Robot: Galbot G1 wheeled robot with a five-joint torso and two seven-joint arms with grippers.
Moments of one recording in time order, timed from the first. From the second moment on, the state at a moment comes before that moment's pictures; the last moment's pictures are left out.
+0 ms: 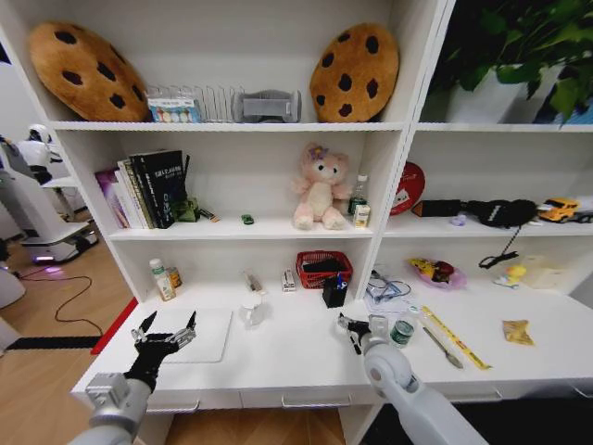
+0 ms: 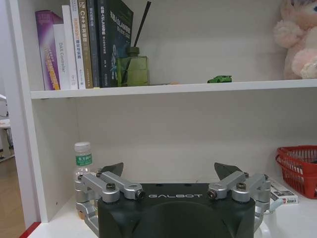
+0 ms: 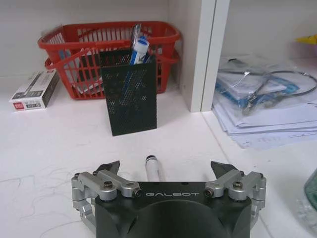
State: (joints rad) left arm 1.77 -1.22 -0.79 -2.40 -0.40 0.25 -0.10; right arm -1.15 1.06 0.18 1.86 0.79 -0.53 0.63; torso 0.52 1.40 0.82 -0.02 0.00
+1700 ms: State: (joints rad) left arm 1.77 -1.22 -0.79 -2.40 -0.40 0.25 -0.10; right arm -1.12 1.09 0.19 1.81 0.60 -0.26 0.41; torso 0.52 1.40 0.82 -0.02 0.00
